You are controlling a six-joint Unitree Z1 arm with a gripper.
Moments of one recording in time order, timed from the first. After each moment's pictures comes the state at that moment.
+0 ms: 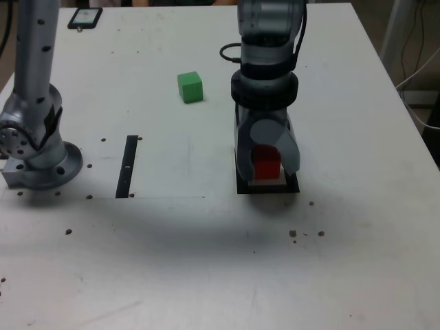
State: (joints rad) arm -0.08 1.96 -1.34 0.94 -0.05 -0.08
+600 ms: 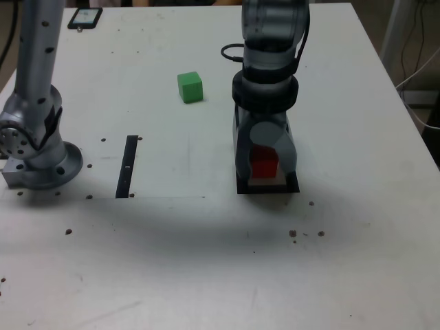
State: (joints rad) arm -0.08 2.00 -1.35 0.97 -0.01 -0.08
